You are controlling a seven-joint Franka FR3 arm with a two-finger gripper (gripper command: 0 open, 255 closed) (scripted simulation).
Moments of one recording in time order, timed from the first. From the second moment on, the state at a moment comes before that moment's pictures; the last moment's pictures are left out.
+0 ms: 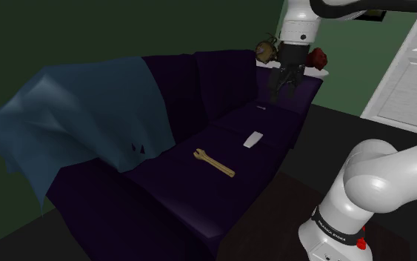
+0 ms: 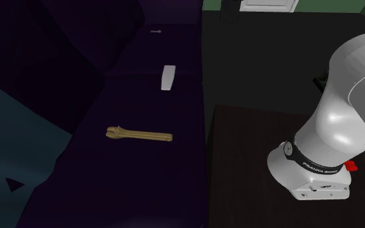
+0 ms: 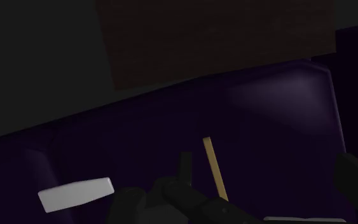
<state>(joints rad) 0.01 -0.82 -0.02 -2.37 -0.03 1.50 0.16</state>
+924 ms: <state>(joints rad) 0.02 -0.62 -0.08 -2.61 -0.06 1.99 0.05</state>
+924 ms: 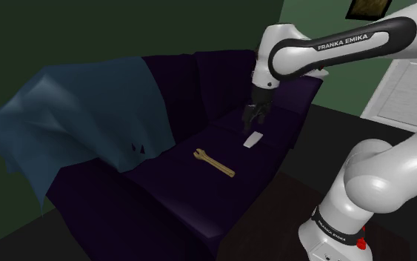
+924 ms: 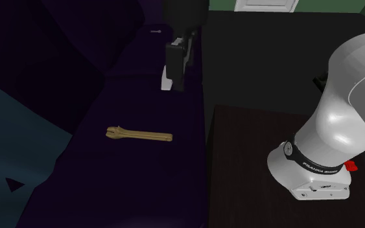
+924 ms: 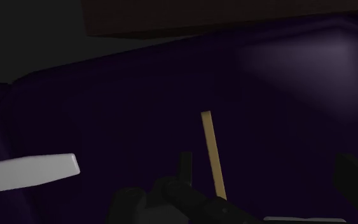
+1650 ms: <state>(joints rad) 0.05 -0.22 -0.15 -2.64 -0.04 2.47 -0.08</state>
